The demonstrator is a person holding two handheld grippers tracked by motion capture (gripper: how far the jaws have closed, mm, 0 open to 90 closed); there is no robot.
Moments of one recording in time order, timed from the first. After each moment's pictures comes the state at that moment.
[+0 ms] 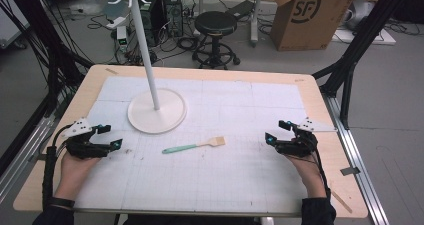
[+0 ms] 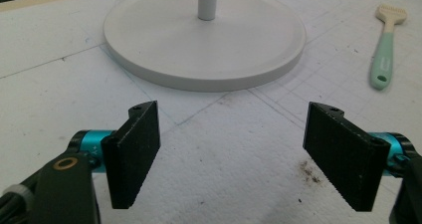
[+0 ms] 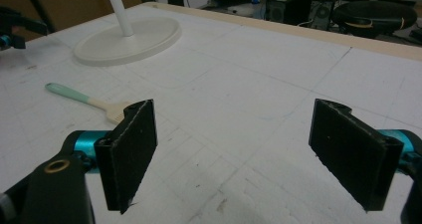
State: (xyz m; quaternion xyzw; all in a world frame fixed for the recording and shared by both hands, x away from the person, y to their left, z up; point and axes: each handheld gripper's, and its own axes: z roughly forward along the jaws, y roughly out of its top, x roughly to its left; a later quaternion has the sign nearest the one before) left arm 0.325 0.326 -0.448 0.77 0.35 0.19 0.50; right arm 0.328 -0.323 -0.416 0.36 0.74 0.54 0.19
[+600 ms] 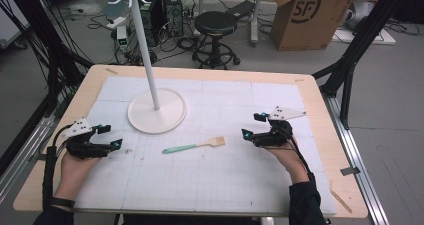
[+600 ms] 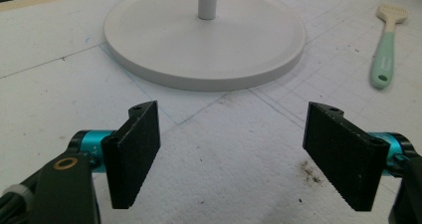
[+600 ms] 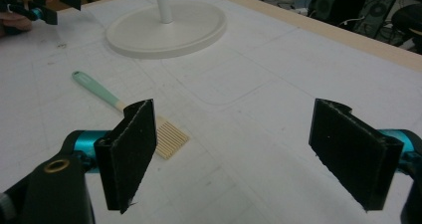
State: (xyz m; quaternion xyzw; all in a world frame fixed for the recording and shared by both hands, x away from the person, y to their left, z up) left arm 0.325 0.326 -0.448 0.77 0.35 0.19 0.50; right arm 0.361 -0.257 -0.405 0.28 0.79 0.52 0.15
